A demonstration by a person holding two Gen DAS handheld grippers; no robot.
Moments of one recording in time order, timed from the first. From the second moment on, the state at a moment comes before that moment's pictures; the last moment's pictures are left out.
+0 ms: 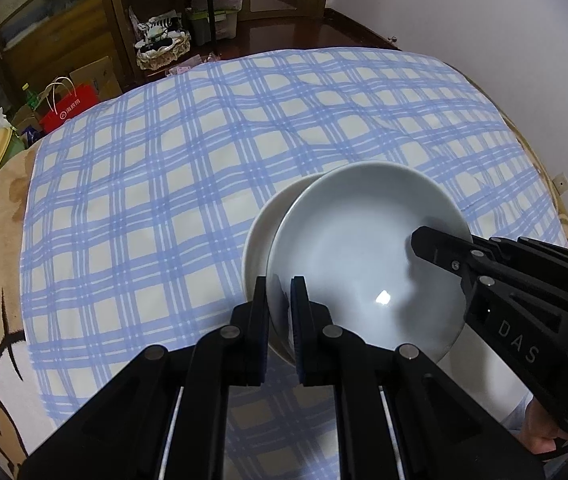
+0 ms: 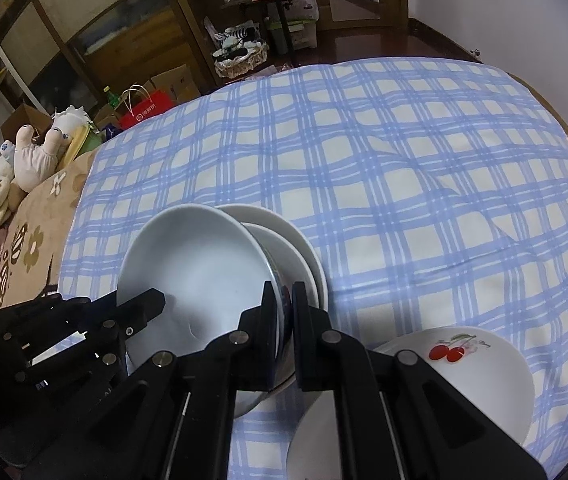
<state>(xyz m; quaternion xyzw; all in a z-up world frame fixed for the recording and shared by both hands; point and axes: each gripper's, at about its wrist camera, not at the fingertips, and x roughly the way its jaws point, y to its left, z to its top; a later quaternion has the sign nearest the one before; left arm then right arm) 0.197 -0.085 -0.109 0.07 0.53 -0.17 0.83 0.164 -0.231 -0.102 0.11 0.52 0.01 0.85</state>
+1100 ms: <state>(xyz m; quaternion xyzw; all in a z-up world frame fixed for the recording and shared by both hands) 0.200 -0.083 -0.113 0.08 0.52 -0.17 0.83 0.171 -0.222 -0.108 0.05 0.53 0.01 0.85</state>
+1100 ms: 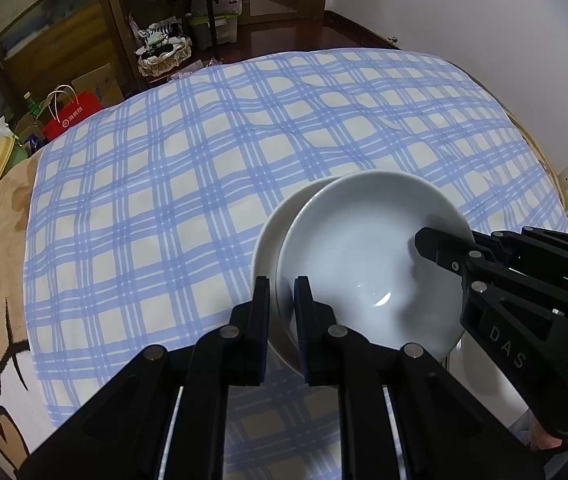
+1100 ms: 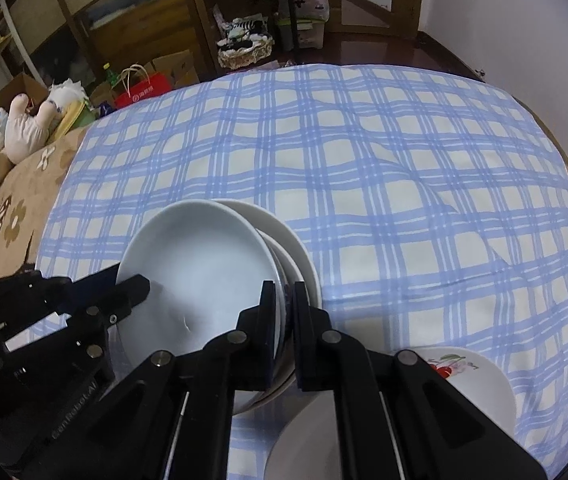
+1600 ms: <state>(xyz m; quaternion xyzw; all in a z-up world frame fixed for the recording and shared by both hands) 0.202 -0.072 -0.106 0.06 0.52 -0.17 0.84 0.173 -0.228 -0.106 0.08 0.55 0.02 0.83</state>
